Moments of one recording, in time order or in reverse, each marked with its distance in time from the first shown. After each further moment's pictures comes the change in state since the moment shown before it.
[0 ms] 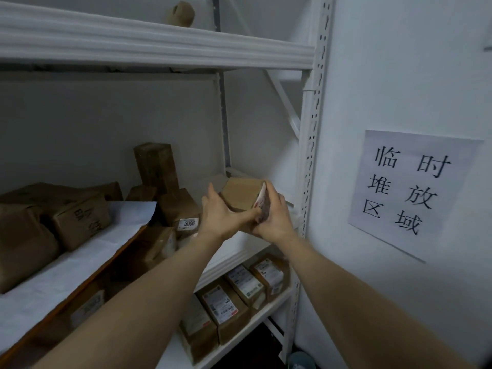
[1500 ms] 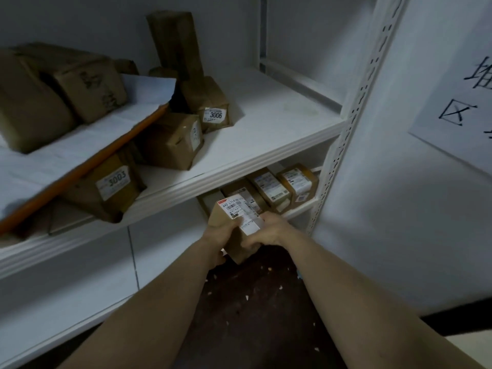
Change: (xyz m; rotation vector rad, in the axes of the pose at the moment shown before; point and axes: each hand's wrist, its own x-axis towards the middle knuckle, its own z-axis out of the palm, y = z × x) left_hand -0.122 -0.191 0.050 -0.444 -0.190 -0.989; right_hand -0.127 0.109 0.104 -0.135 -0.731 0.507
